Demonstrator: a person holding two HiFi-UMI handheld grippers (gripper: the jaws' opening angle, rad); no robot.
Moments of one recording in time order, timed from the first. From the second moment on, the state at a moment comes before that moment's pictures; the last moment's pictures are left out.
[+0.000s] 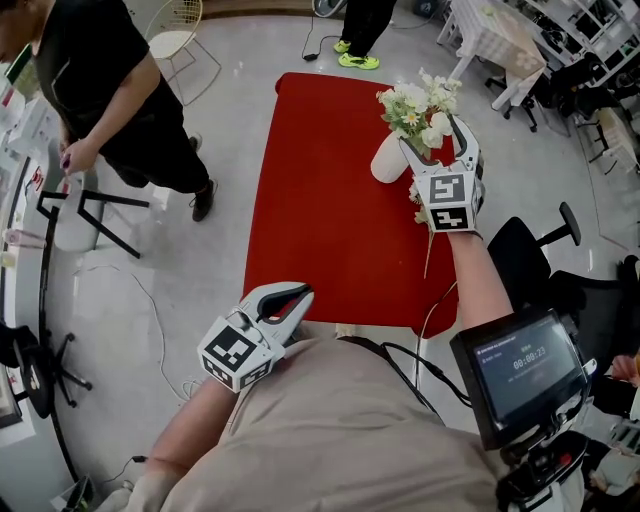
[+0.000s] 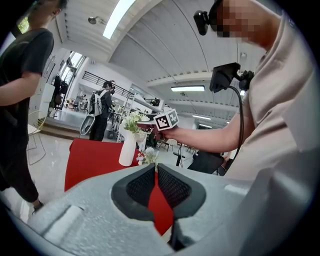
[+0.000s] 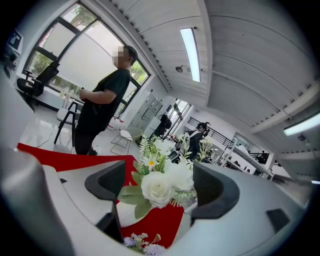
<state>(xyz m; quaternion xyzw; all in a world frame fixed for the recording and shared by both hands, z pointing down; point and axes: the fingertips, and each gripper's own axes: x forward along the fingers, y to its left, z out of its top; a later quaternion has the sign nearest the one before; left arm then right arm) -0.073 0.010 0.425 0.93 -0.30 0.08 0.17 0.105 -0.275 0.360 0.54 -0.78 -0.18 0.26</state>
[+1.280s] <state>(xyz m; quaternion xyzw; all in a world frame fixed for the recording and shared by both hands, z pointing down) -0.062 0.007 0.422 0.95 -0.25 0.09 0.16 0.125 -0.199 0.349 0.58 -0.77 -0.14 0.24</state>
